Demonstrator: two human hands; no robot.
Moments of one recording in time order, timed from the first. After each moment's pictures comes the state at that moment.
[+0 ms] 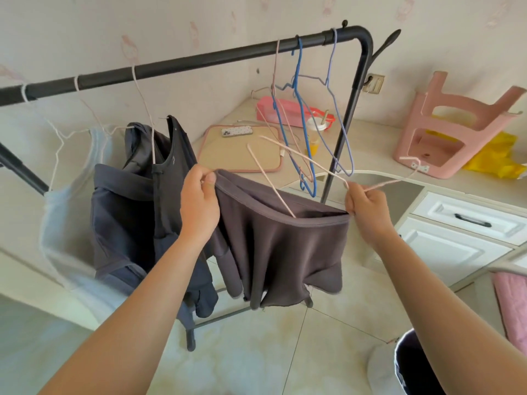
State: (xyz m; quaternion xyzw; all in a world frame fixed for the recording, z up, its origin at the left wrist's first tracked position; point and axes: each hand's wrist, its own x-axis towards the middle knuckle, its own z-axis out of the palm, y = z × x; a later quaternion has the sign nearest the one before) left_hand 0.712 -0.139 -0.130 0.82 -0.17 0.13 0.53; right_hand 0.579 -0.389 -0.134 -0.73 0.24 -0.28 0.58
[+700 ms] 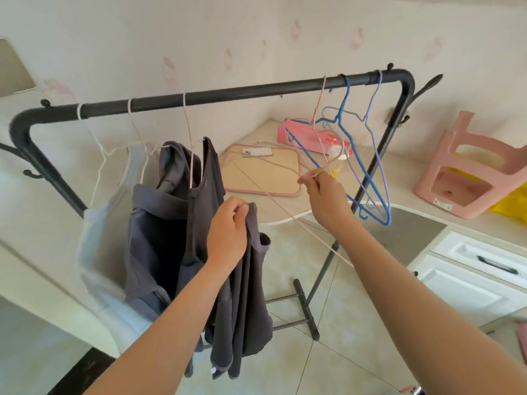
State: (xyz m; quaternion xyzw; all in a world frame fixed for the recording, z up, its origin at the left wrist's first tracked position) left_hand 0.733 -0.123 -0.143 0.83 -0.17 0.08 0.52; right_hand 0.697 -0.308 -0.089 -0.87 0.15 -0.23 0.41
